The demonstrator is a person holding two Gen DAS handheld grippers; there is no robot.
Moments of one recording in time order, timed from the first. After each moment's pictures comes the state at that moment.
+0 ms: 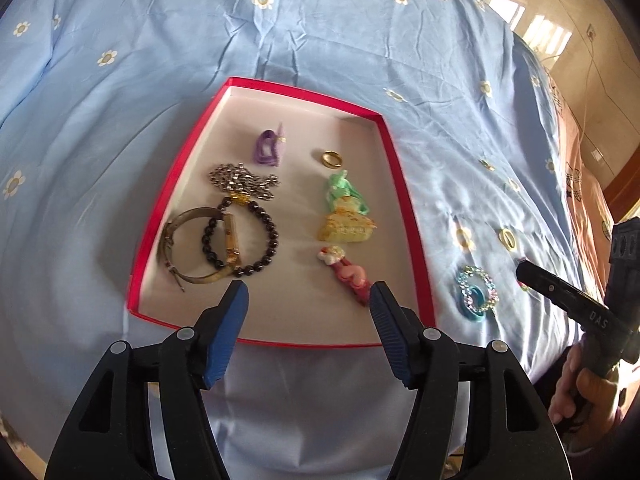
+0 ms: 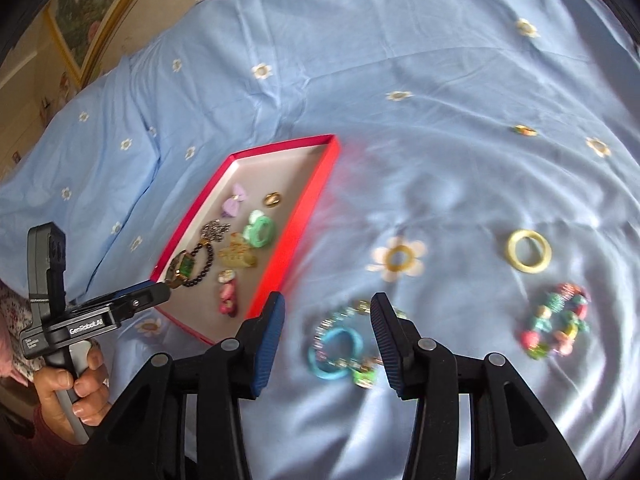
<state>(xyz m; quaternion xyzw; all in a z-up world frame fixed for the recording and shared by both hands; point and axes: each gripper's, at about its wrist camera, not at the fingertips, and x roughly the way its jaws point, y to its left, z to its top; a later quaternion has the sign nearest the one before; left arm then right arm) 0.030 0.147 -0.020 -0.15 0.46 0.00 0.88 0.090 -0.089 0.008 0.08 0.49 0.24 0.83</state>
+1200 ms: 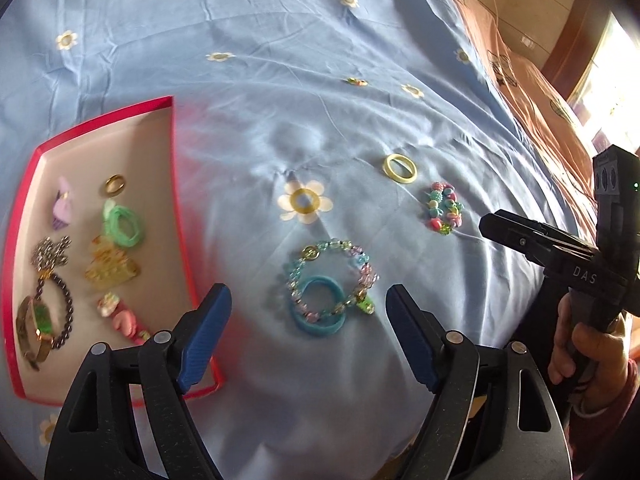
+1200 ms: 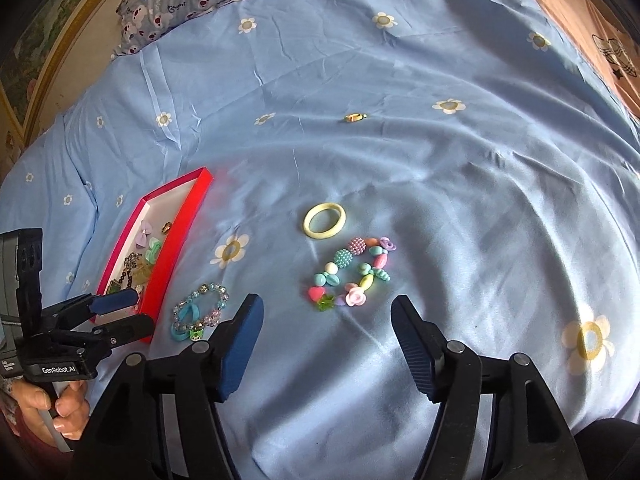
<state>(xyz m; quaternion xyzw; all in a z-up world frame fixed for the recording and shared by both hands) 0.084 -0.016 -0.020 -0.01 0.50 -0.15 0.85 0.069 -0.223 0.001 0.12 0.49 0.12 0.86</state>
